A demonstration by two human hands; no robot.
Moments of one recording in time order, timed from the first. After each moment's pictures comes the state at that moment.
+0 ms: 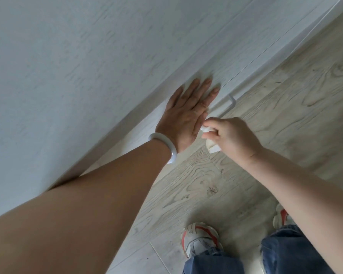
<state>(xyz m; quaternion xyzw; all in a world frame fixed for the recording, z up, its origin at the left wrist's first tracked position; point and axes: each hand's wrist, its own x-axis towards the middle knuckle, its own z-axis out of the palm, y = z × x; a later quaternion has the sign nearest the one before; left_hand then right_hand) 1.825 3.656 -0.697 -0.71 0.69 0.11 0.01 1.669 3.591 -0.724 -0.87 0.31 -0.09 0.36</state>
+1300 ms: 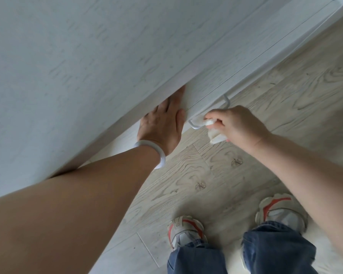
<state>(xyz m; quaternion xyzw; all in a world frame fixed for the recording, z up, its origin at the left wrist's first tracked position) 1.817 3.678 -0.698 -0.85 0.51 0.14 0.00 1.662 3.548 -0.710 -0.90 0.26 0.03 0.35</state>
